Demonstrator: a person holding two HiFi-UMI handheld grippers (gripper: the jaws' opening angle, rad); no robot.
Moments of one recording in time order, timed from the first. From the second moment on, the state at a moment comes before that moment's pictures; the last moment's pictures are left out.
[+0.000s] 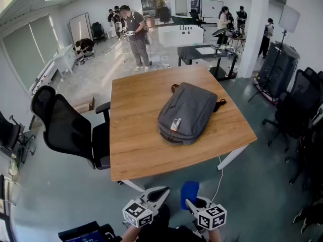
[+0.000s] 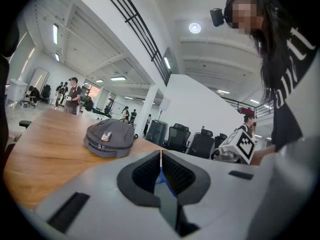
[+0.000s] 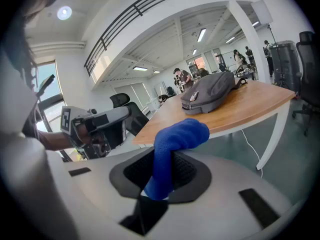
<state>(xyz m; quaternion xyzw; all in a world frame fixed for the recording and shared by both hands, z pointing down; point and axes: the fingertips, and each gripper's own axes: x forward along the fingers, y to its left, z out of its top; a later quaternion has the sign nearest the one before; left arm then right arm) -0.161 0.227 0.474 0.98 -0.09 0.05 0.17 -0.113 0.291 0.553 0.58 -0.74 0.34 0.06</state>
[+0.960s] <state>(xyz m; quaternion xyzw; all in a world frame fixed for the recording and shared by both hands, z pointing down) -0.118 -0.002 0.490 0.98 -0.04 0.06 0.18 -0.084 0.076 0.549 0.62 -0.71 0.34 0.07</state>
